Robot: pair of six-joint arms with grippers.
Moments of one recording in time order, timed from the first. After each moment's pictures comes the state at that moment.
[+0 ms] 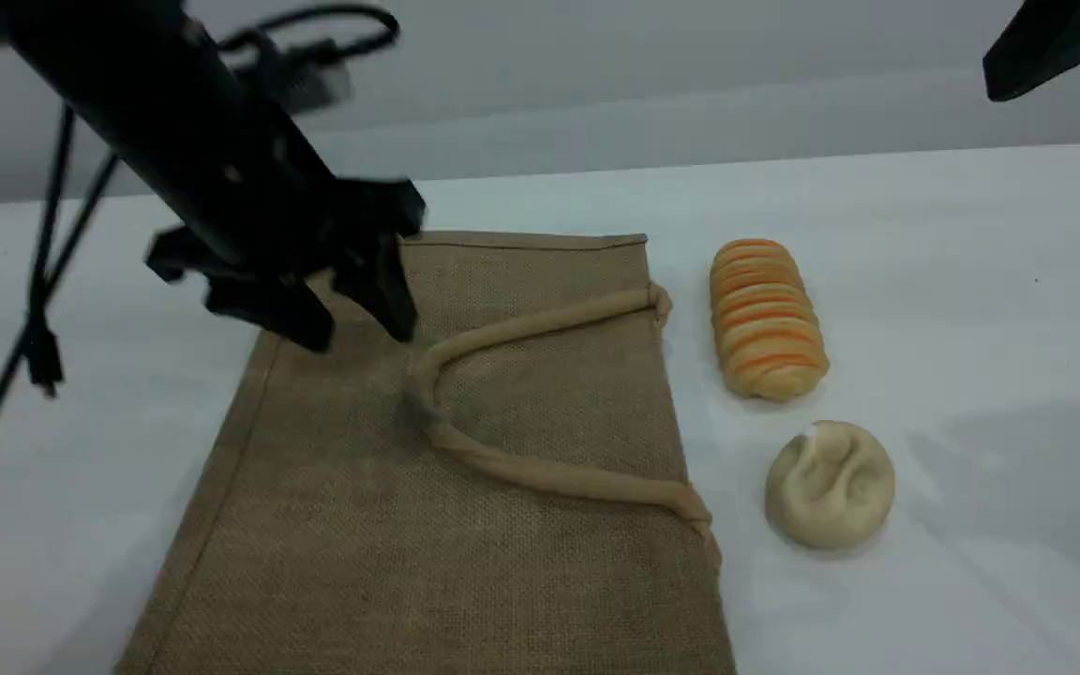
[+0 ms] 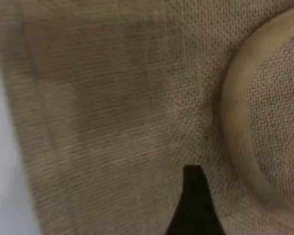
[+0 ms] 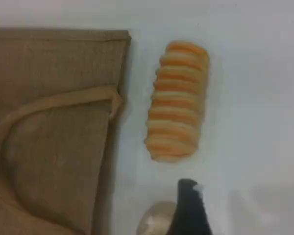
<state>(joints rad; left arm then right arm) -0.37 2.01 -1.17 -0.39 0.49 0.11 0.07 1.42 -0.82 0.53 0.40 -0.30</state>
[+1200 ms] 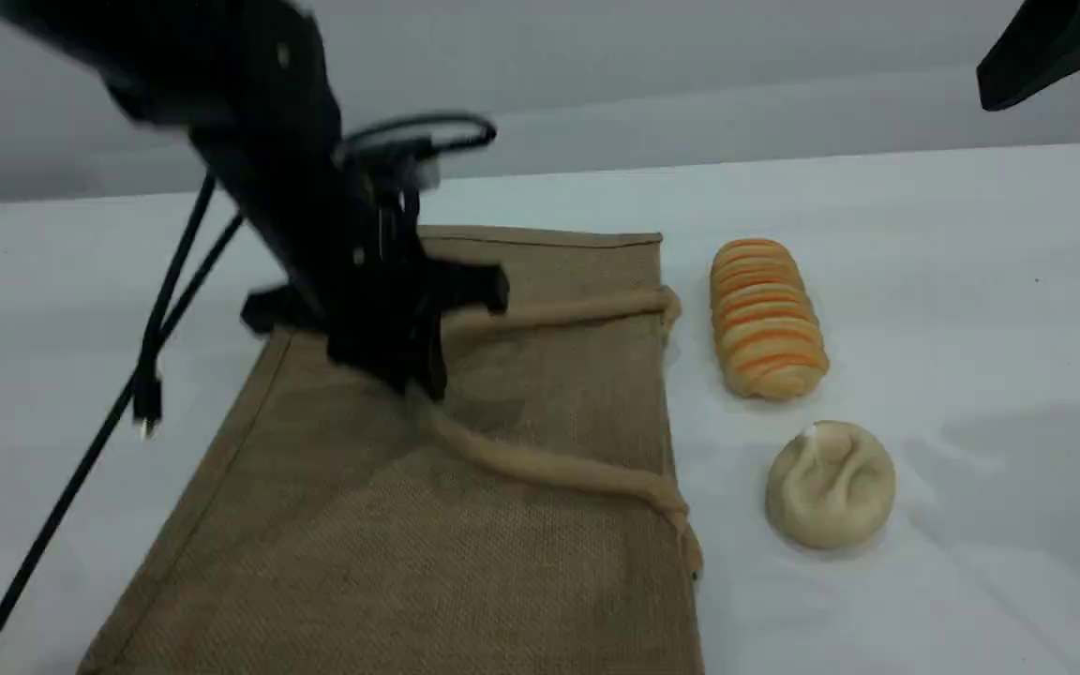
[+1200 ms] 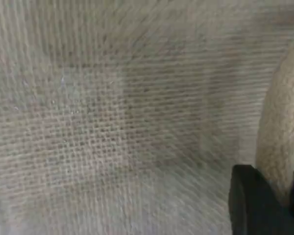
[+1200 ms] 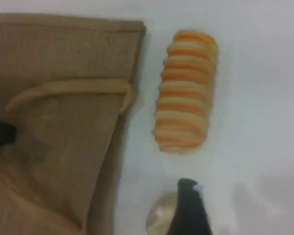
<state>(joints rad) -0.45 2.16 -1.33 -0.15 0.53 -0.15 0.07 1.42 -0.82 0.55 0.43 -0.30</state>
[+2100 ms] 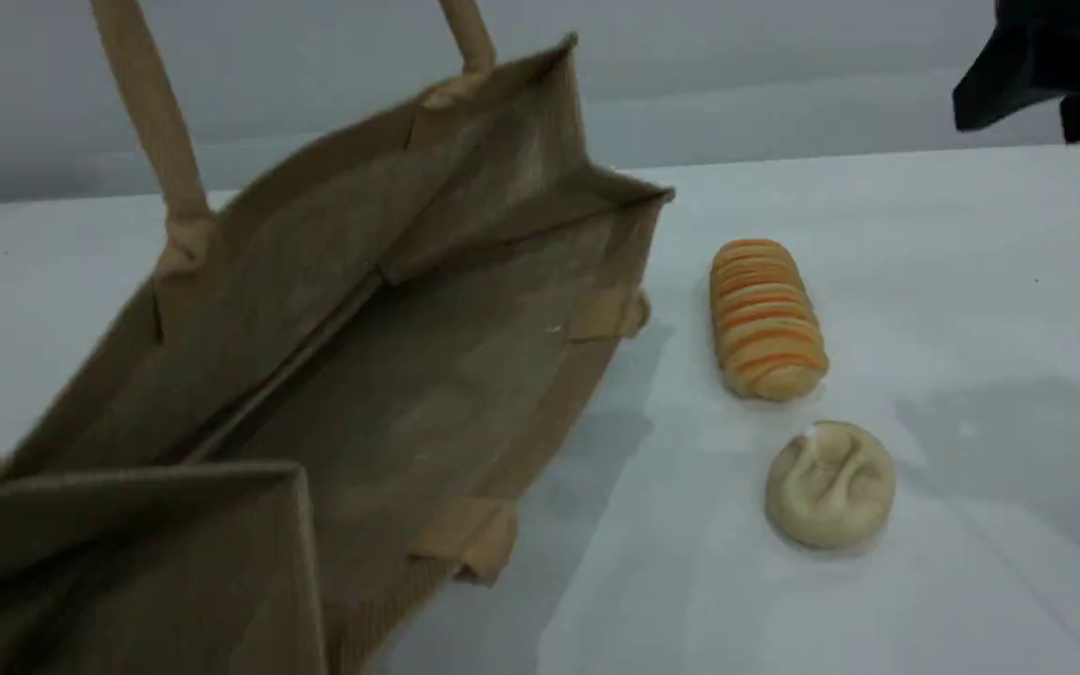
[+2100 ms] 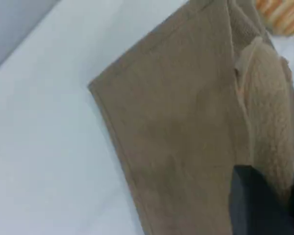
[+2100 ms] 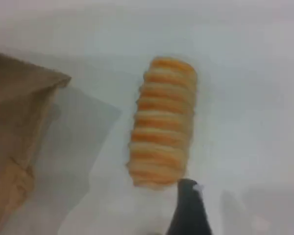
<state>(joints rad) -0.45 1.64 -1.74 -0.06 1.23 0.42 0.07 1.56 -0.82 0.72 0.26 -0.52</state>
